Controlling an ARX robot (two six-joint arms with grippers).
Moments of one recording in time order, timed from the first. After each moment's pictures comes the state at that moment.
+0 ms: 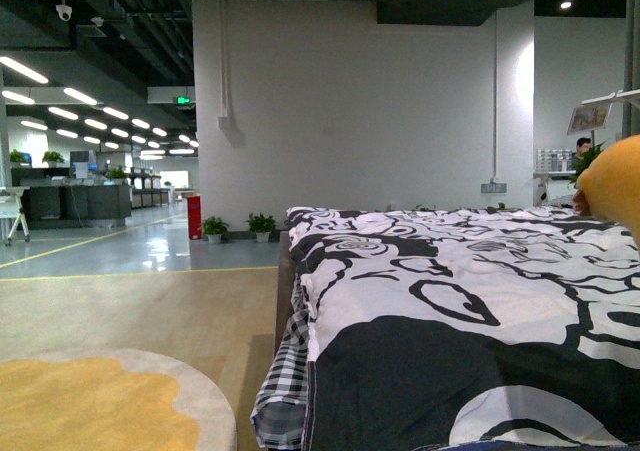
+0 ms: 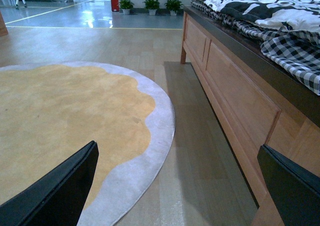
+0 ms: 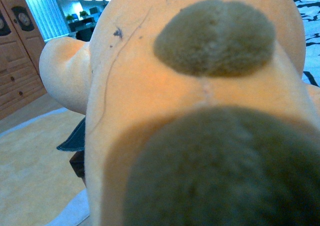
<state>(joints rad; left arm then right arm) 0.00 0.00 0.01 -0.01 0.00 0.00 -0.20 0.15 0.15 0.11 -0.27 0.25</state>
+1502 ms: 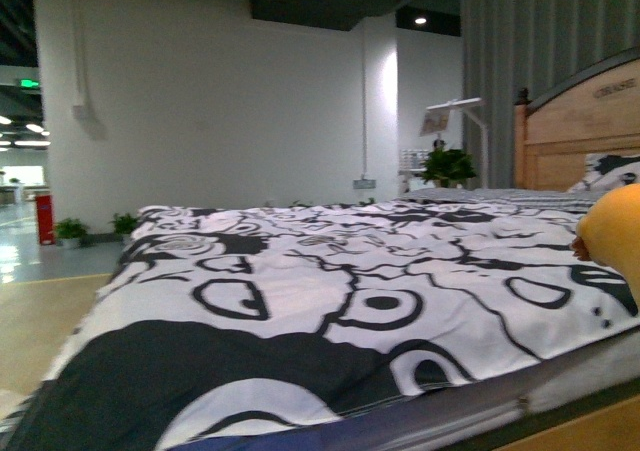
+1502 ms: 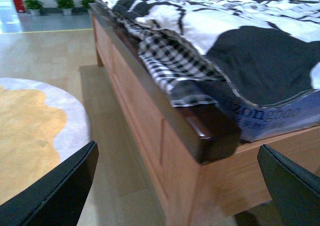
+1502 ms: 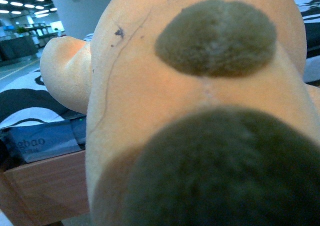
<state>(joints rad) 0.00 0.00 0.01 -0.01 0.00 0.00 -0.17 0.10 0.08 0.12 -0.22 0.22</state>
